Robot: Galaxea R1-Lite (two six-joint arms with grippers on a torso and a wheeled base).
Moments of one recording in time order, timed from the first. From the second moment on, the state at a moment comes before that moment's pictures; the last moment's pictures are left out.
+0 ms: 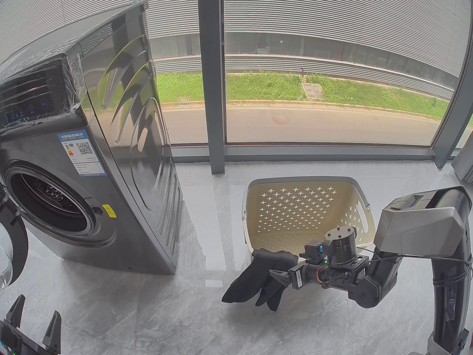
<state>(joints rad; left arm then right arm) 0.00 0.02 -0.02 0.00 0.03 -0.05 0.52 2.37 -0.65 -1.18 0.10 0.04</state>
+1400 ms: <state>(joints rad) 0.00 0.02 -0.02 0.00 0.03 -0.05 0.54 2.03 -0.51 -1.24 0.09 0.08</state>
